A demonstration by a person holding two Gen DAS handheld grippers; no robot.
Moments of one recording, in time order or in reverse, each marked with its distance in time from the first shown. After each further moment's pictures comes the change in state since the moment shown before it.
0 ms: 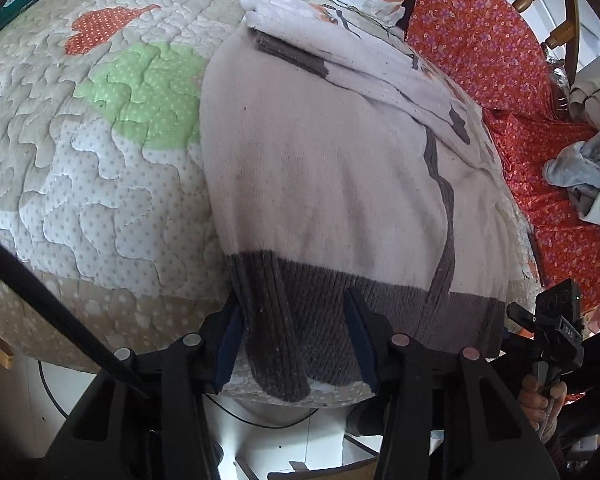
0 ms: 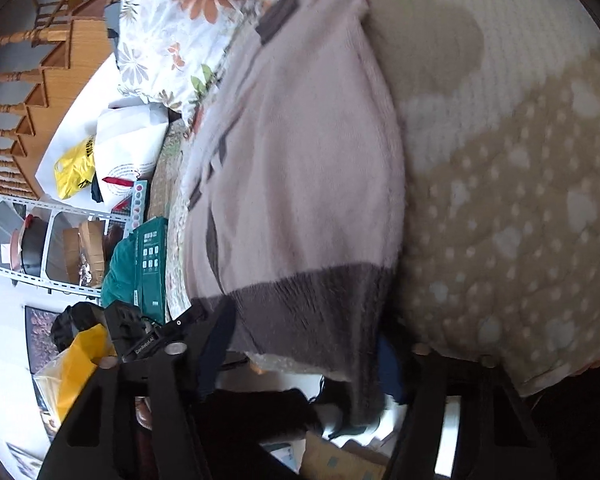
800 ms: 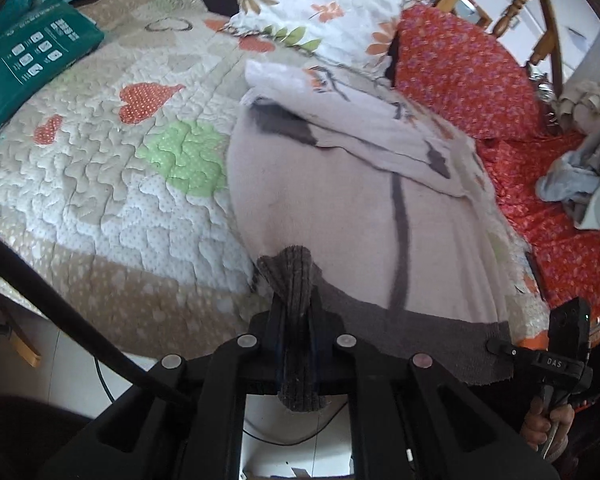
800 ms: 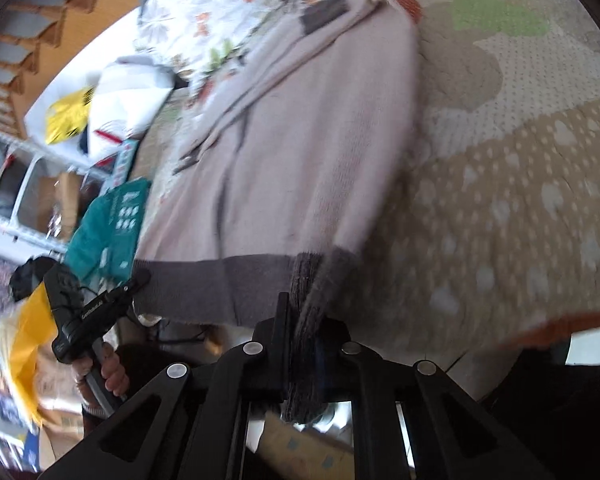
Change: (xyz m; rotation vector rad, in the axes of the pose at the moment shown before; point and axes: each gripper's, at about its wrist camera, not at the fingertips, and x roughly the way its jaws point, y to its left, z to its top) left arm -0.084 -0.030 -0.036 0.029 -0.199 0.063; right arm -0.021 0.047 -0.036 -0.206 0.001 -0.133
